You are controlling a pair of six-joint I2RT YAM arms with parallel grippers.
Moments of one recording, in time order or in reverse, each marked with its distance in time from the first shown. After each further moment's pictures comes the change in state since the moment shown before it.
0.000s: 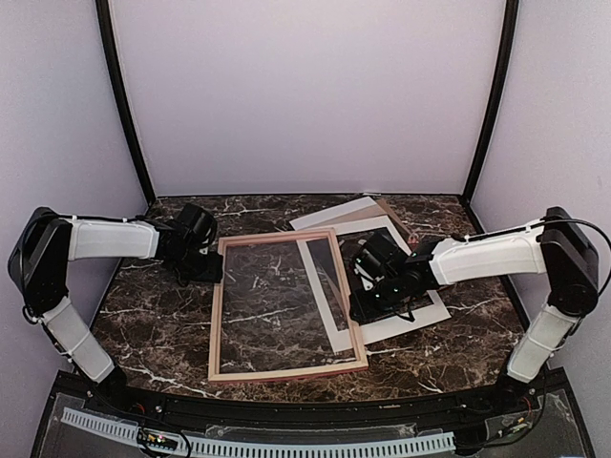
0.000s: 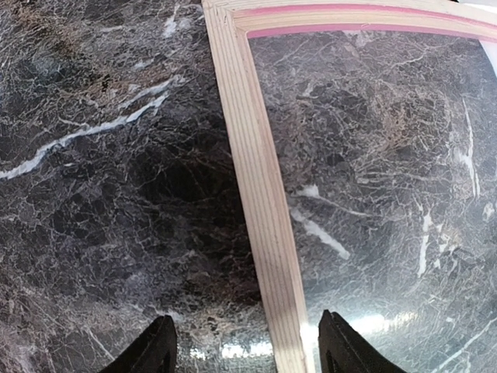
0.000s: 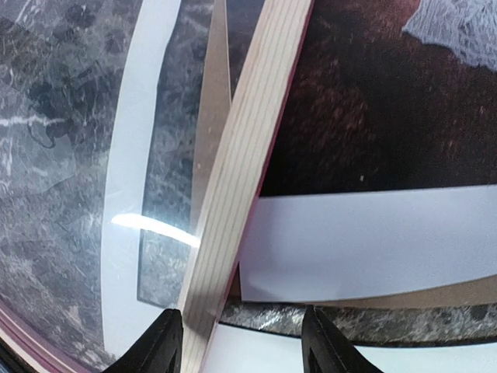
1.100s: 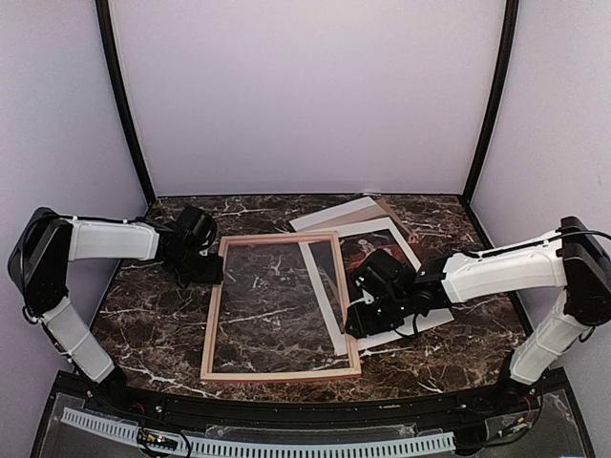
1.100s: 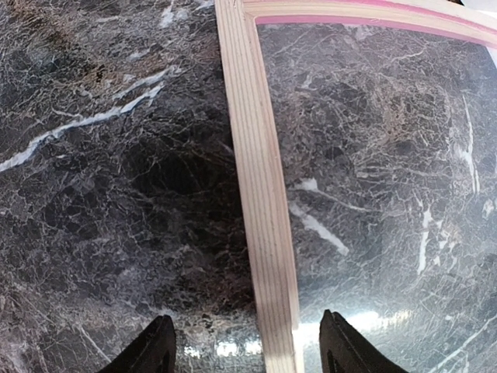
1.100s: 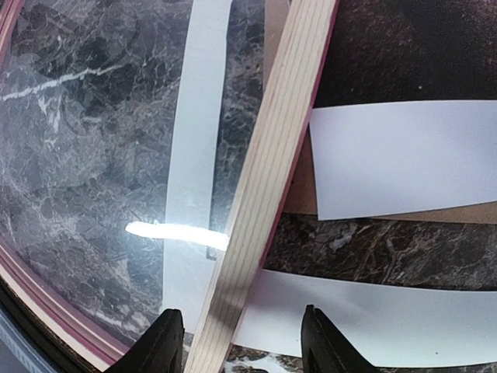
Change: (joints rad) left arm 0.000 0.000 -0.014 0.009 0.015 -0.015; right arm 0.117 -0.110 -0.117 0.058 -0.016 0.188
